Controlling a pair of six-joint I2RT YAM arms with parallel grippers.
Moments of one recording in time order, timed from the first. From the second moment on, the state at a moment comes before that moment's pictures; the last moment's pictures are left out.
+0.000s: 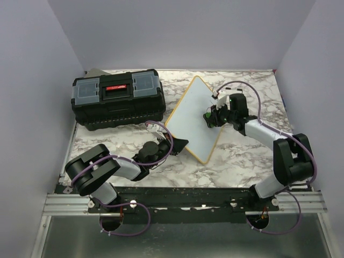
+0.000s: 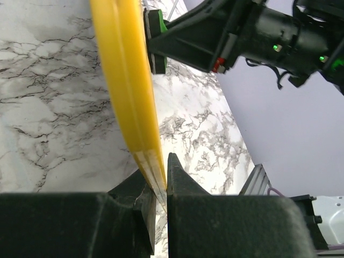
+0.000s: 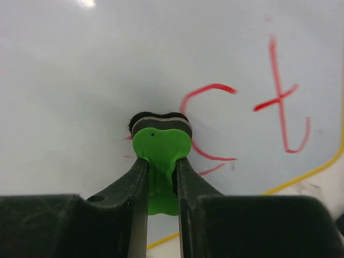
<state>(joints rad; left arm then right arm) -0.90 1.53 0.33 1.15 -0.10 -0.91 0.29 1.55 0.87 0.03 -0.40 -0.17</state>
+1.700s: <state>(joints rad) -0.90 1.55 0.33 1.18 -0.06 -0.93 0.29 1.49 0.83 0.05 -0.47 -0.21</state>
